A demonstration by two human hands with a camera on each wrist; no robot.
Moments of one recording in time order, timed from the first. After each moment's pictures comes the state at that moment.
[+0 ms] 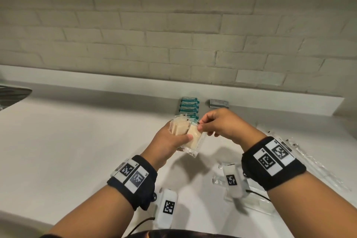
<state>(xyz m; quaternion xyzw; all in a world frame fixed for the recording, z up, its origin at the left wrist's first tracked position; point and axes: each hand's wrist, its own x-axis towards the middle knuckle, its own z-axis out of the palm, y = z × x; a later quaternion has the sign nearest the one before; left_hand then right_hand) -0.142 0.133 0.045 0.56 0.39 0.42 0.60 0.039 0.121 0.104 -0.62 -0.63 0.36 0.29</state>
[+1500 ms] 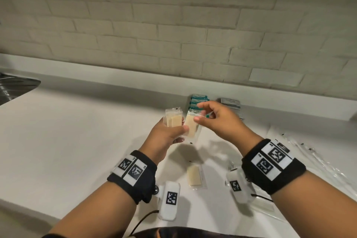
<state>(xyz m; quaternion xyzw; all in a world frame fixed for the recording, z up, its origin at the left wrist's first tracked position) -0.174 0.150 0.042 0.48 0.40 0.47 0.62 0.003 0.140 0.088 -0.58 -0.67 0.27 0.38</state>
